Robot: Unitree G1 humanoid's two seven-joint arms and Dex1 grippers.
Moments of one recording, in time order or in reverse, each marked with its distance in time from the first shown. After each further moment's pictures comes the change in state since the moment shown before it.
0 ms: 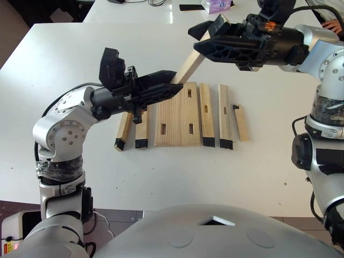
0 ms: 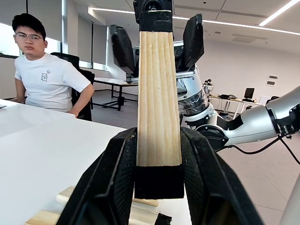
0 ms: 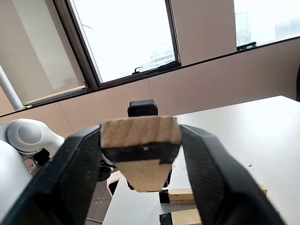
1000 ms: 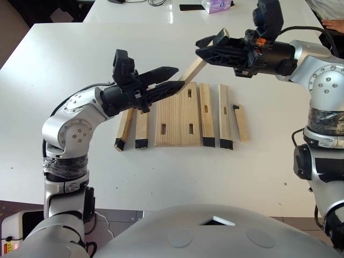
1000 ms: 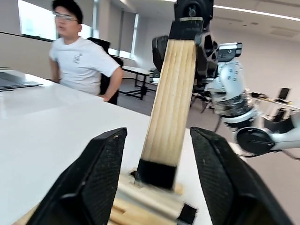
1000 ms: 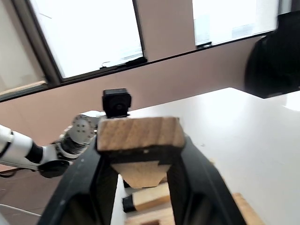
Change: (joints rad) left arm 0.012 -0.014 -0.074 0.053 0.128 -0.037 0.131; right arm 0.111 -0.055 0.035 0.039 -0.178 -0.198 -0.001
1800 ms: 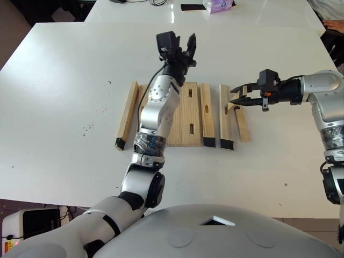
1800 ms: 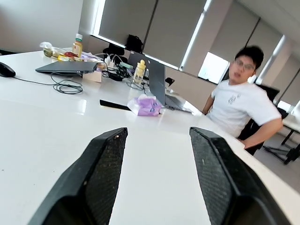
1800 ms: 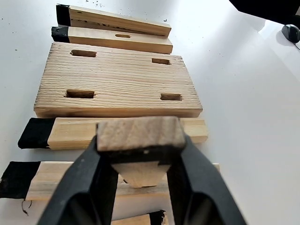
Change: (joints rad) left arm -0.245 -0.685 -0.140 0.535 0.599 -0.528 0.906; right arm 0.194 -0.214 0.229 0.387 -0.595 -0.902 0.343
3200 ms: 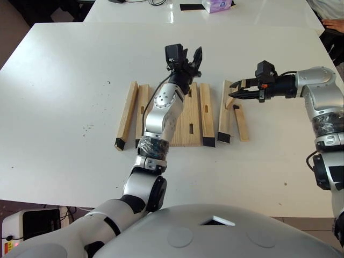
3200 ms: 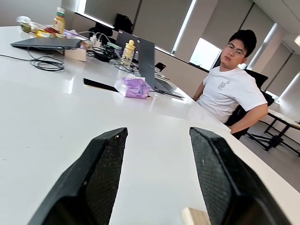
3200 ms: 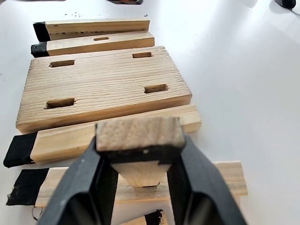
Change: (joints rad) left arm 0.024 -0.017 -0.009 0.024 -0.057 0.058 -0.046; right arm -0.151 0.091 0.014 0.290 -0.025 0.115 0.033
